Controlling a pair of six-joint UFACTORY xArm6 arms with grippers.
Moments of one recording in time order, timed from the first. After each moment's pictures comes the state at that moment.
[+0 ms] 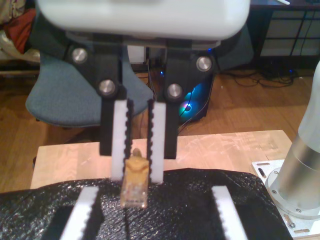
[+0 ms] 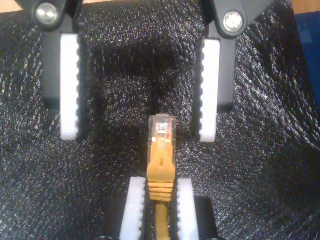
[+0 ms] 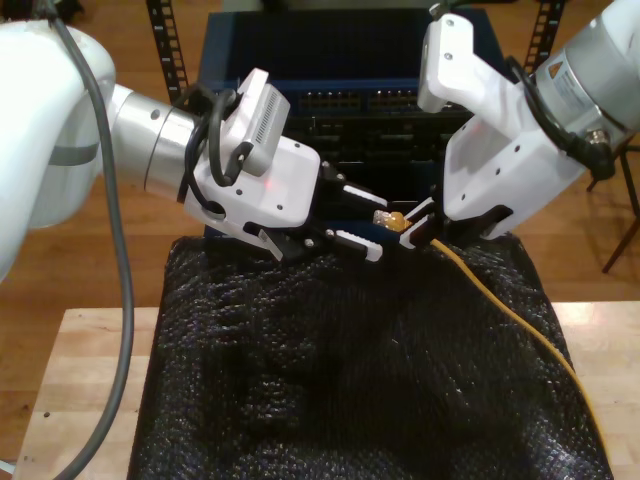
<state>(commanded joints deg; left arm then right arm) -0.2 -15.2 -52.7 -67.4 90.7 -250.8 14.6 -28.1 -54.4 31.5 70.4 -73.6</state>
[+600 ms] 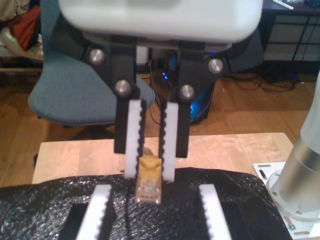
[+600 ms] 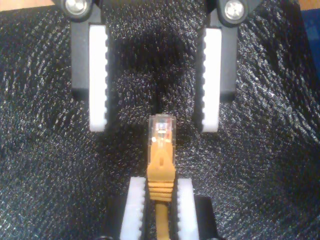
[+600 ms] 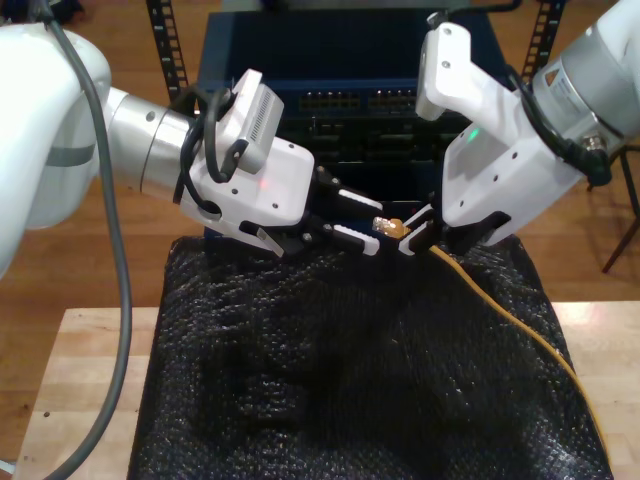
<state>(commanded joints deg) 0.1 -14.7 -52.8 -69.1 90.7 -251.2 14.8 -28.0 -53.5 31.8 70.4 -73.6</state>
